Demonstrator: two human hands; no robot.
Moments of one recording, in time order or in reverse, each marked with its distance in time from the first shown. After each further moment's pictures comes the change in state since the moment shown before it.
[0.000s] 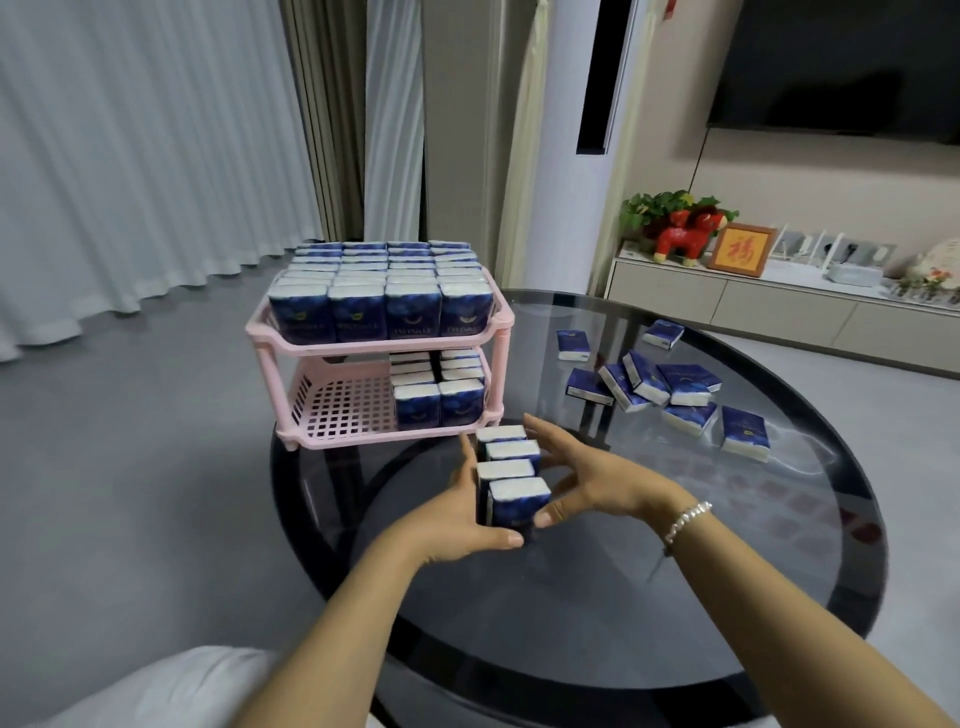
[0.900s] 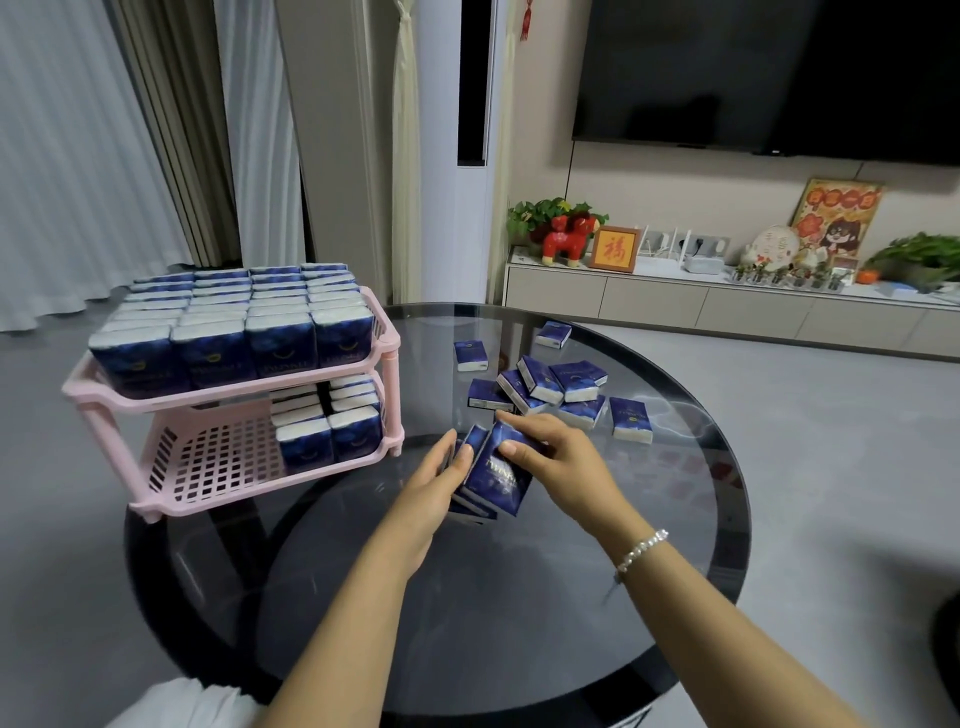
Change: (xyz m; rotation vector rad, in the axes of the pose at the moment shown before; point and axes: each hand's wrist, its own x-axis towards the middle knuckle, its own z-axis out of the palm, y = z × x) left_hand 0.050 0.054 0.035 -0.787 0.088 0.083; right_hand -0.042 0.009 -0.014 0.112 0.739 -0.083
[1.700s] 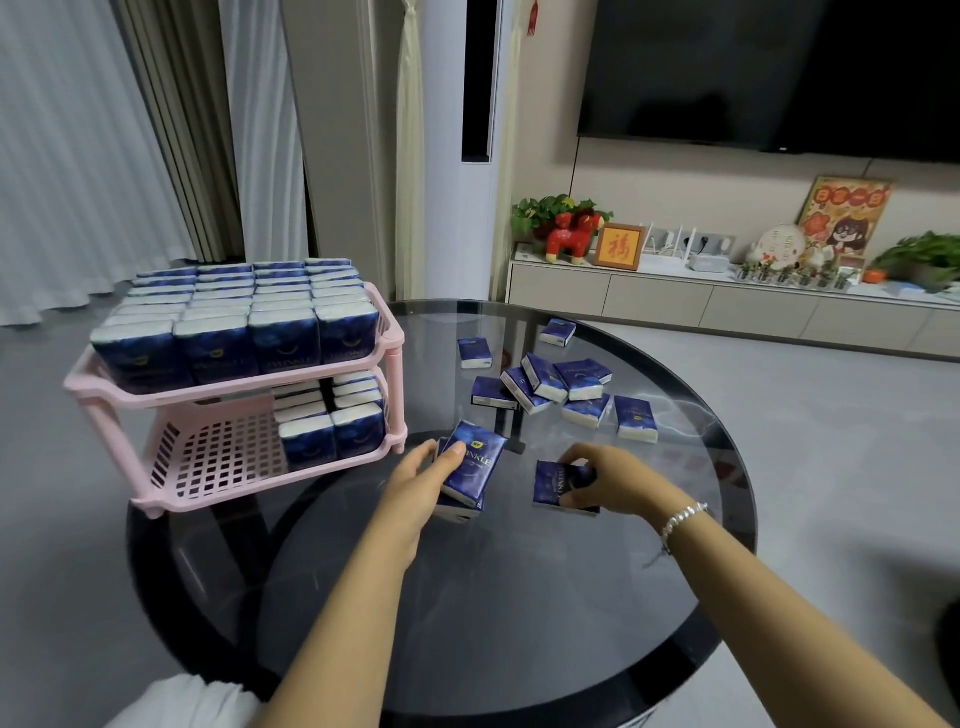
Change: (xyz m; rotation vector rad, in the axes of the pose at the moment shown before) left_hand 0.011 -0.007 -0.016 0.025 0.166 -0.048; right_hand 0.011 0.033 -0.046 -0.648 -0.301 0.372
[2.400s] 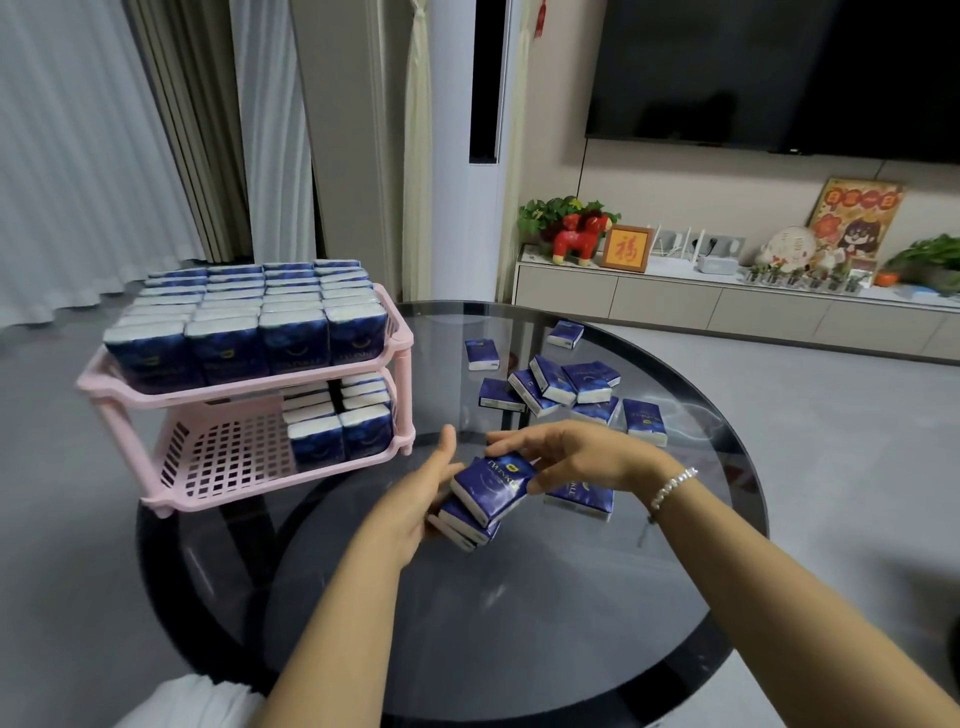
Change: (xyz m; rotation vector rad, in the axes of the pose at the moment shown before) left_hand -0.003 0.013 -0.004 0.123 -0.112 -0.277; right_hand 0.004 -0.044 -0.021 0.426 -0.390 -0.481
